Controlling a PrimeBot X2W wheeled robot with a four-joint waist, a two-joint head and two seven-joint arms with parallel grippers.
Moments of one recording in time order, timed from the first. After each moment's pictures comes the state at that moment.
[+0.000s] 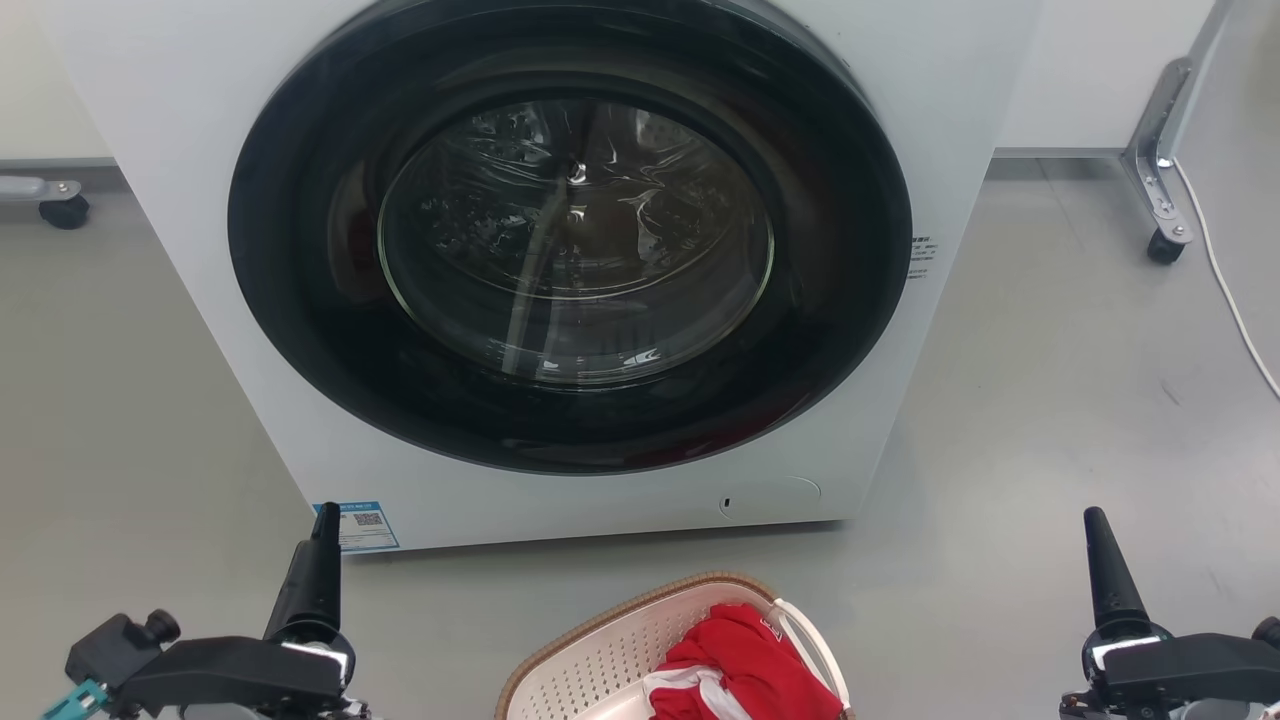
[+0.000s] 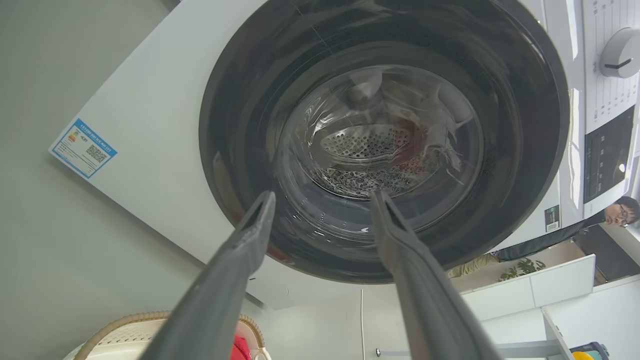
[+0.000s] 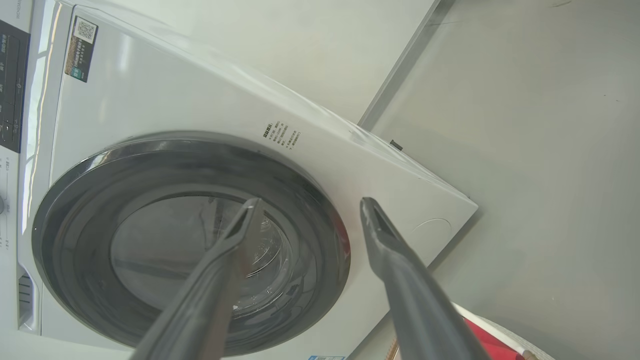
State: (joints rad) left arm -0.10 0.10 -0.04 0.26 -1.22 -0.08 -0.02; right arm -0.07 -0.10 -0.01 0.24 1.19 0.08 -0.02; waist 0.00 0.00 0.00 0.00
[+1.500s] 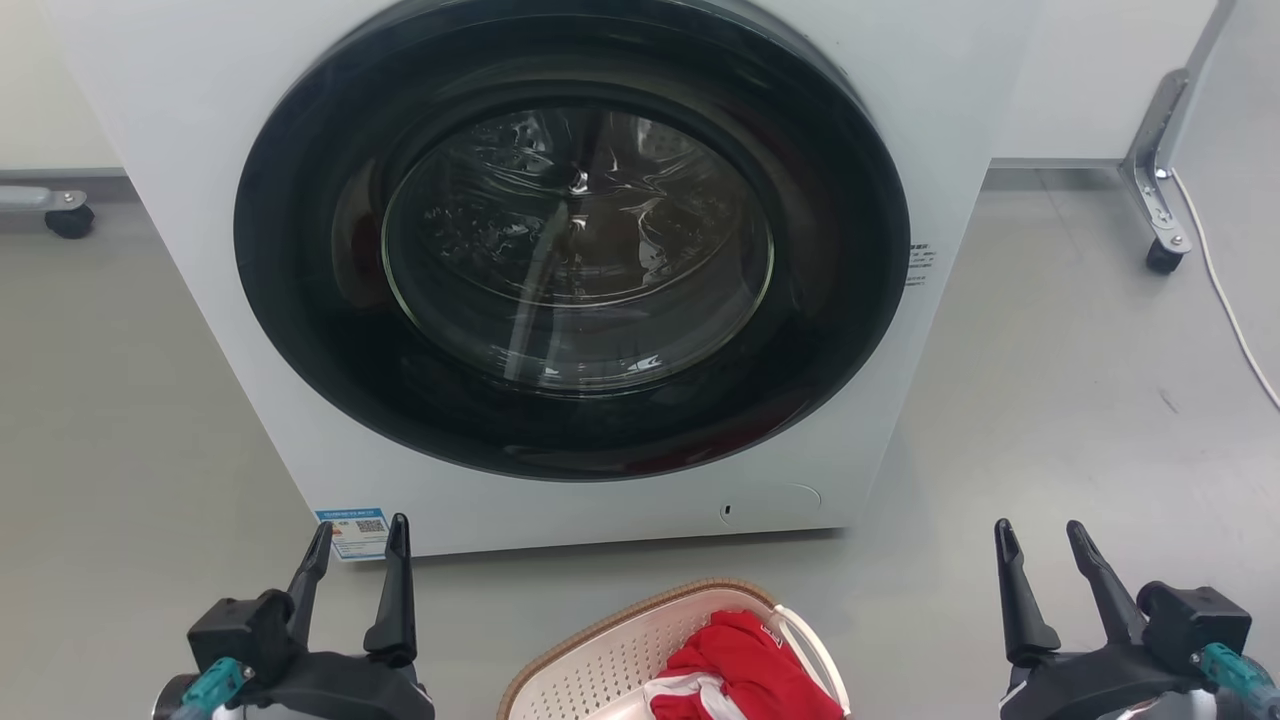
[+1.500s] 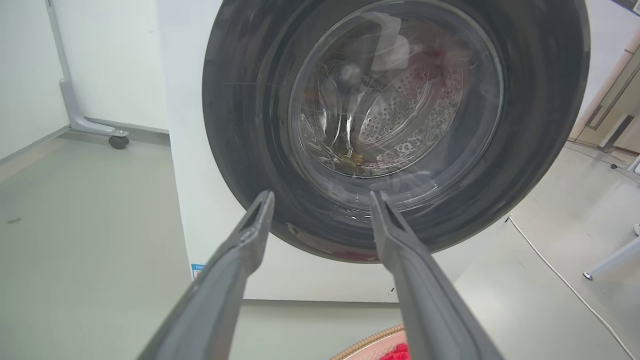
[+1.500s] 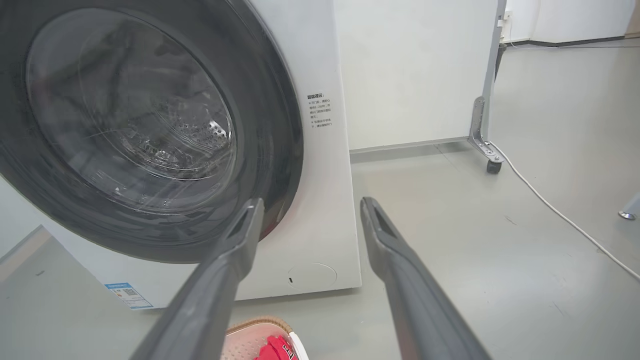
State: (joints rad) left arm -0.10 0.16 -0.23 0.24 -0.52 0.07 -0.19; right arm -0.07 -0.22 0.23 0.24 0.45 -0.06 -0.19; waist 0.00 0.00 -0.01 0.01
